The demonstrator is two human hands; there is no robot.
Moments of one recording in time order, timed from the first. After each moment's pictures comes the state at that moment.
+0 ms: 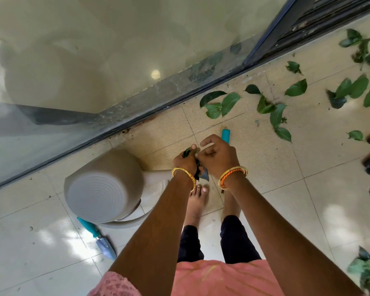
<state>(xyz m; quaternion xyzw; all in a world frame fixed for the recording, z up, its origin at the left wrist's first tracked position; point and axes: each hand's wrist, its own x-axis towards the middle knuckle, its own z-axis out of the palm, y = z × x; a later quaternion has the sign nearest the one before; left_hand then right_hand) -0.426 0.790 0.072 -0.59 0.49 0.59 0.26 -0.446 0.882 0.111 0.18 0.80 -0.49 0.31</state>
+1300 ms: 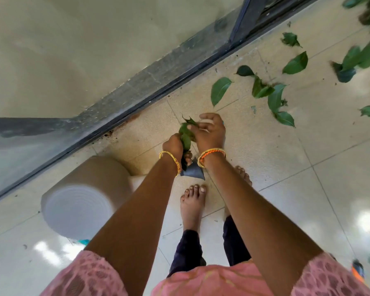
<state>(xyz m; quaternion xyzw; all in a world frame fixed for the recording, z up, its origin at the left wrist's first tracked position) -0.294 0.763 -0.102 -0.28 0.85 0.39 0.22 -0.461 0.865 0.016 0.39 0.63 -0.65 0.14</state>
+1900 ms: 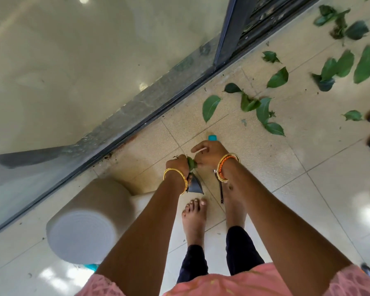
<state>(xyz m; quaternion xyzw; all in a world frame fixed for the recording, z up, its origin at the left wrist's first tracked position) -0.446 0.799 0.006 -0.53 0.67 0.38 0.35 -0.474 0.913 0.032 0.31 0.66 -0.54 0.43</state>
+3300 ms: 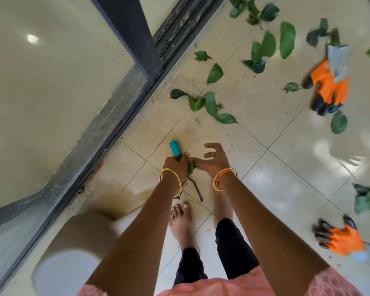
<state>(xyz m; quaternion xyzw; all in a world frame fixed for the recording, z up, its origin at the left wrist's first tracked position) -0.461 0.890 0.046 -0.30 0.73 0.39 0.47 -0.418 0.996 0.037 0.51 0.54 -0.63 0.23</state>
